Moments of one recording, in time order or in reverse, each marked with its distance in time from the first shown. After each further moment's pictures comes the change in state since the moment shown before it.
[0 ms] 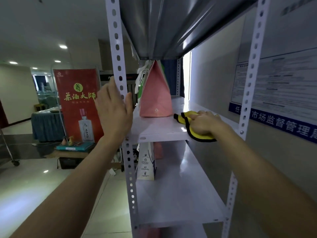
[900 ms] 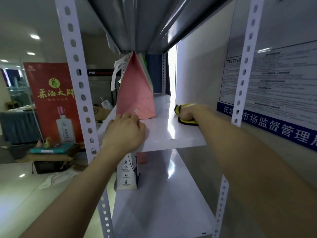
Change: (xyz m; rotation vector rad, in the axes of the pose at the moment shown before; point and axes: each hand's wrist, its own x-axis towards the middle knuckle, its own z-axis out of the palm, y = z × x) left_hand -0.032 0.053 0.058 0.220 -0.814 0.049; right_hand 0.134 0.032 0.002 -0.051 -0.176 0.129
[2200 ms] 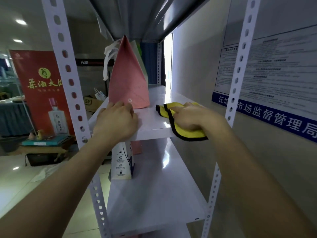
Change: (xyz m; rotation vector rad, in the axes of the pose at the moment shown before) left_hand 0.002 -0.005 0.001 -0.003 -0.007 0.041; right_hand -0.101 0.001 0.022 0.145 0.019 -0.141
